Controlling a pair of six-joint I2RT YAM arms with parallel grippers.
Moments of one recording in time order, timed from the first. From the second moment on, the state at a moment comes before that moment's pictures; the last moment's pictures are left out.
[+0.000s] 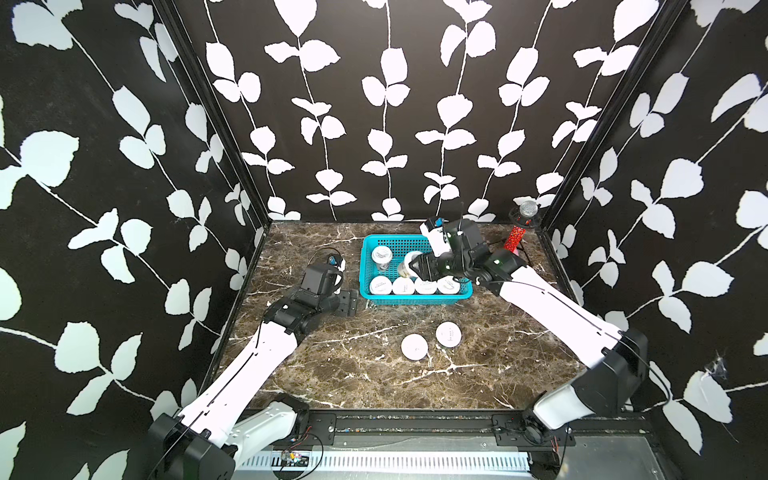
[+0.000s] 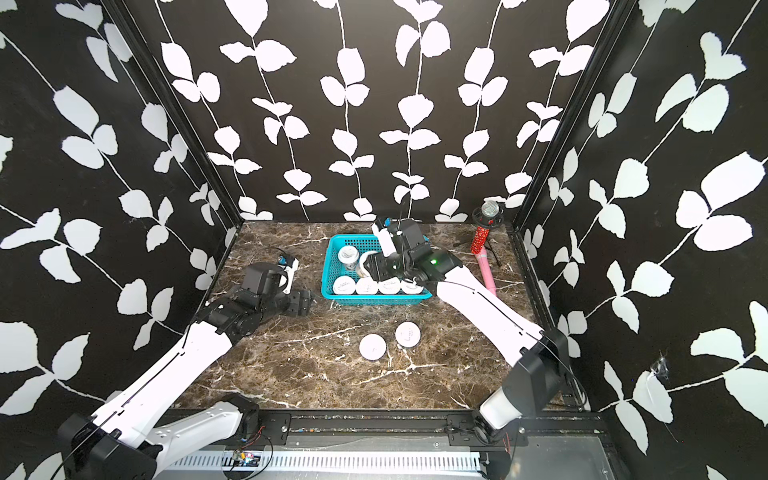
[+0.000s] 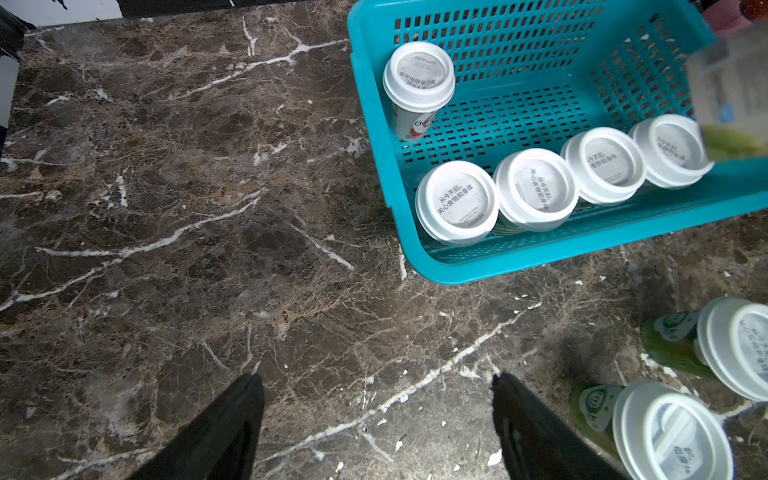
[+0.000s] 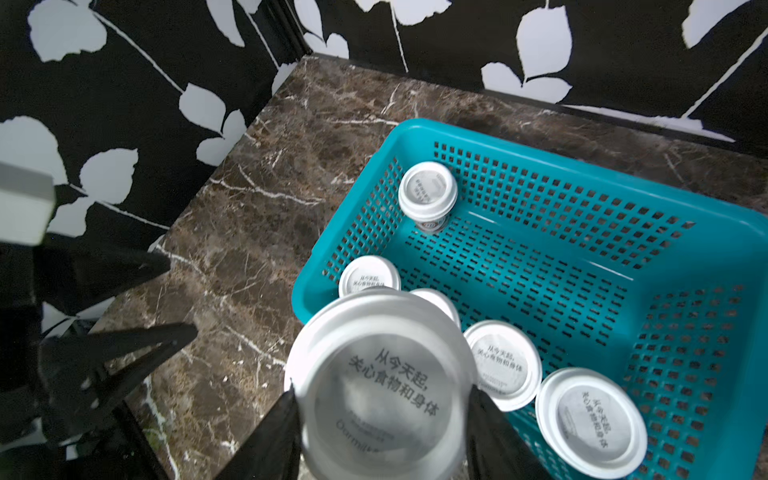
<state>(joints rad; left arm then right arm) -0.46 1.04 0.93 -0.67 -0.09 -0.17 0.65 1.57 1.51 -0.61 -0.19 0.22</state>
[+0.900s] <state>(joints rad) -0.45 1.04 0.93 -0.67 -0.09 -0.17 0.58 2.13 2.08 -0.80 -0.08 0.15</state>
